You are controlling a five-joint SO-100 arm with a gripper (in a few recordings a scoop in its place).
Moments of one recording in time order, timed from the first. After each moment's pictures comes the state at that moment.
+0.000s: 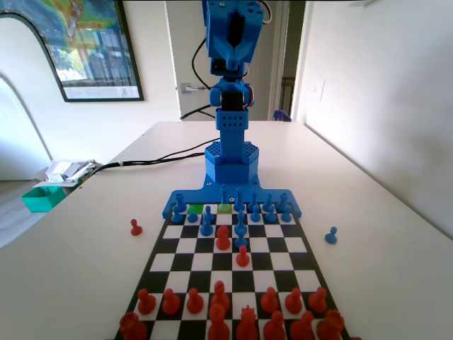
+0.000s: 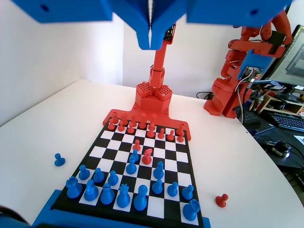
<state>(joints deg) 1.2 174.9 124.5 91.2 -101.2</state>
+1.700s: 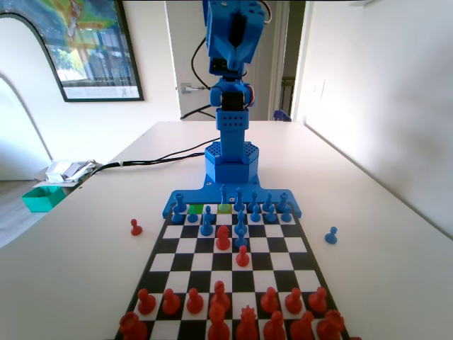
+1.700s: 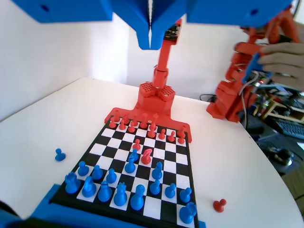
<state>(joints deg) 0.4 174.7 124.5 91.1 -104.1</state>
